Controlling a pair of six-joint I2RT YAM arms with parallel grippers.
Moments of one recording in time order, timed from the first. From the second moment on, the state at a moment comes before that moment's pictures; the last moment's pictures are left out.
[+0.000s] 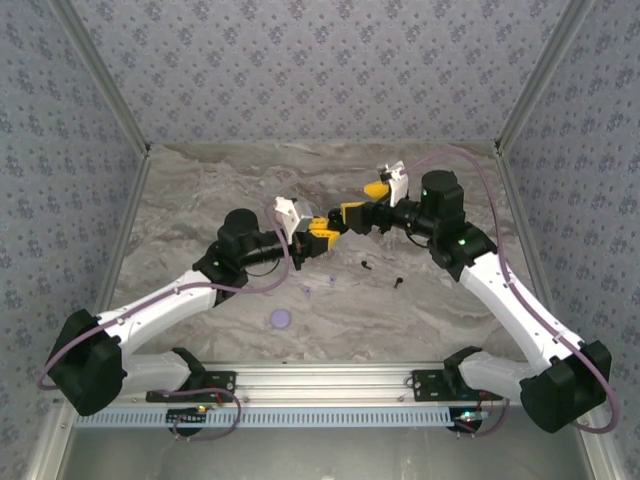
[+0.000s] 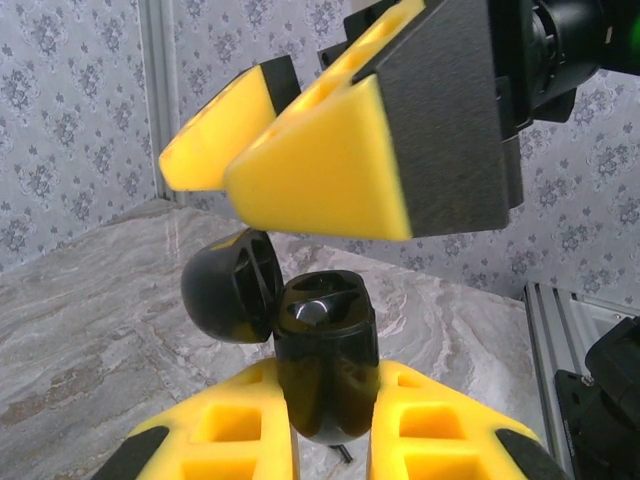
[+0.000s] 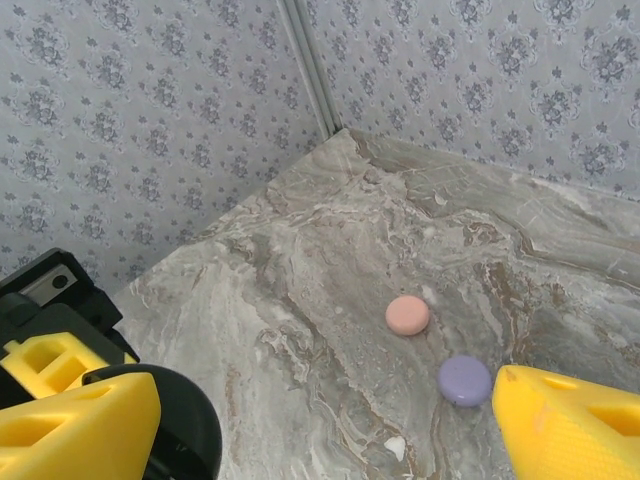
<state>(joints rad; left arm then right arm) -0.74 1.21 0.76 0.42 0.53 -0.10 0.45 1.14 1.02 -0.16 -0.49 0.15</state>
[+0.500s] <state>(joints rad) -0.74 1.20 0.76 0.38 0.51 -0.07 0.36 1.05 1.10 -0.43 -0.37 0.17</state>
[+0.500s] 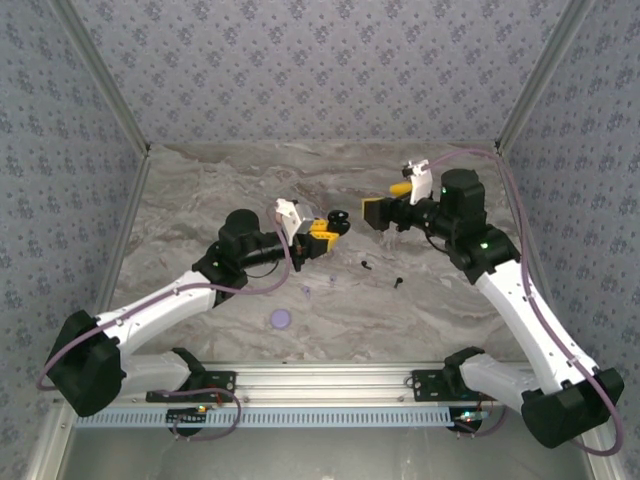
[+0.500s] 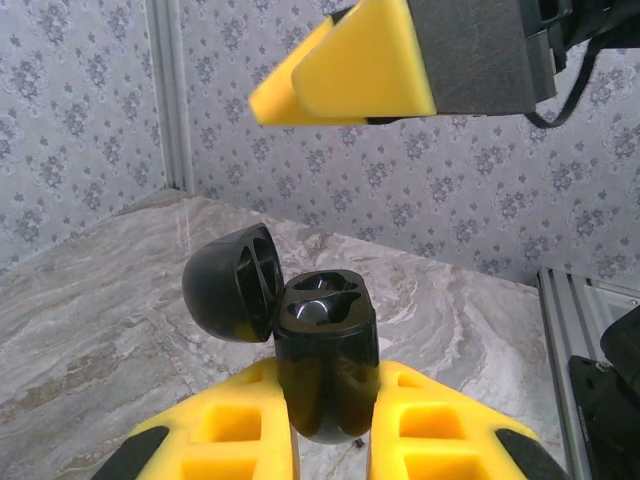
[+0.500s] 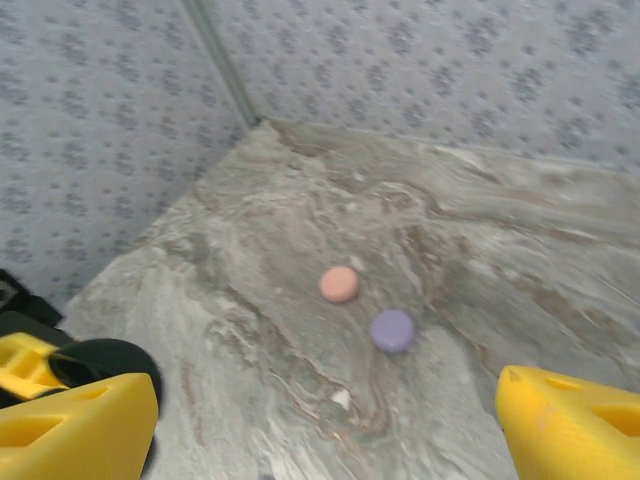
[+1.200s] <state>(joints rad) -0.74 1.13 0.72 0.34 0.45 -0.05 0.33 1.50 1.01 -0.88 -0.13 0.30</state>
